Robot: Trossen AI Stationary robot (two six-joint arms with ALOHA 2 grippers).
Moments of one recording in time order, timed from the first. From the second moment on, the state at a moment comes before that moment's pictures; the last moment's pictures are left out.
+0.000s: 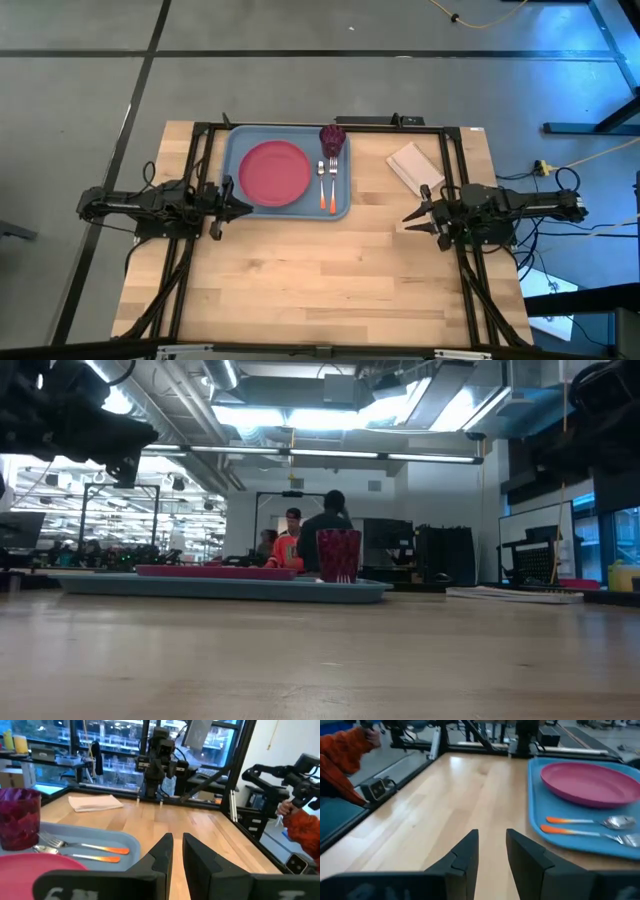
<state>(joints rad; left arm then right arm) -0.03 0.00 0.01 0.05 0.02 -0.17 0.07 0.16 0.16 -0.25 -0.17 -0.04</state>
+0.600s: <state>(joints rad) -0.03 0.00 0.01 0.04 -0.01 -0.17 0.07 0.00 0.16 -0.31 -0.20 -0.02</state>
